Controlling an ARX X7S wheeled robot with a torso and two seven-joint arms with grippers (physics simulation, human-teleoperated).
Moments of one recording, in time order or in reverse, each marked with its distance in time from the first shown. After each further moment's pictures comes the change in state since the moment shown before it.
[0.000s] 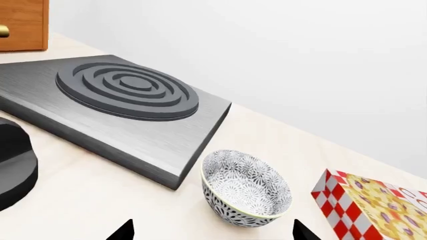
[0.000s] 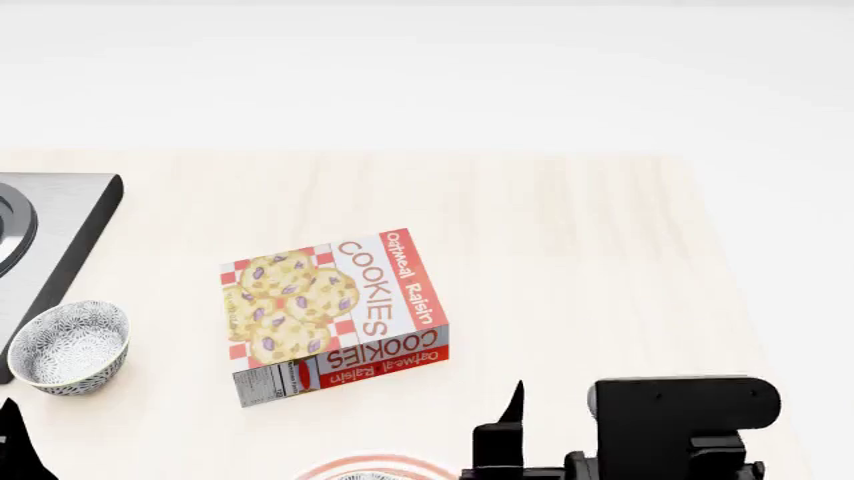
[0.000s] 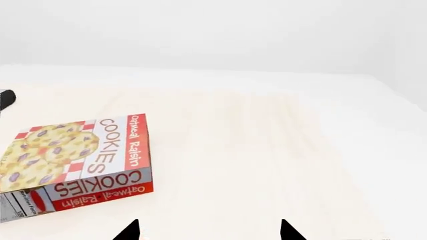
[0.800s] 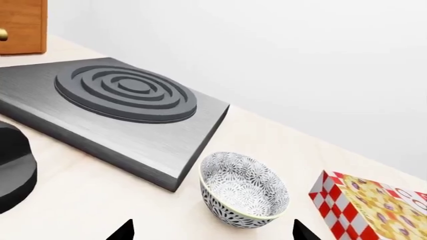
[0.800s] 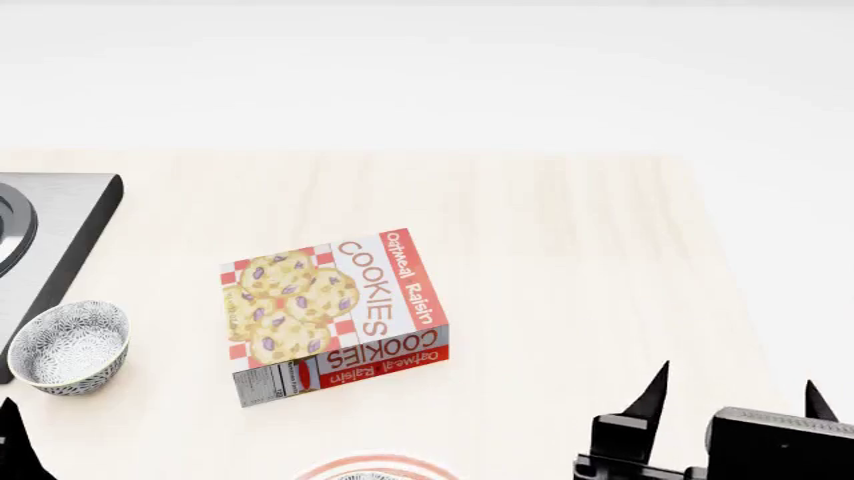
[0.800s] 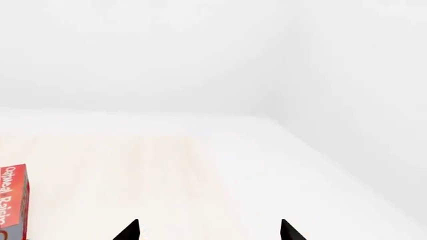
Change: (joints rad) left arm 0.009 -0.007 0.007 0.013 -0.006 0.008 -0.002; right arm -0.151 0.067 0.092 -0.111 -0.179 -0.141 0.163
